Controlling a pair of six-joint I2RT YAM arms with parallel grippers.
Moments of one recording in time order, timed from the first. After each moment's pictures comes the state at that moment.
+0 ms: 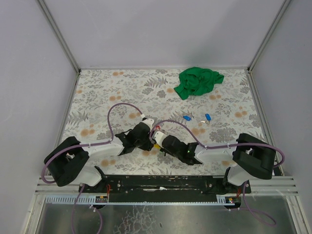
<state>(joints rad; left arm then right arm) -0.82 1.40 0.56 -0.01 -0.05 -0.44 1.14 1.53 0.61 0.08 0.39 -0.15</state>
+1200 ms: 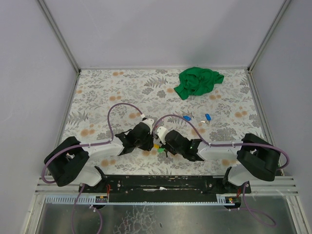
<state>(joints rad) -0.82 1.41 0.56 -0.01 -0.05 -0.44 1.07 1.49 0.62 0.07 0.24 -0.08</state>
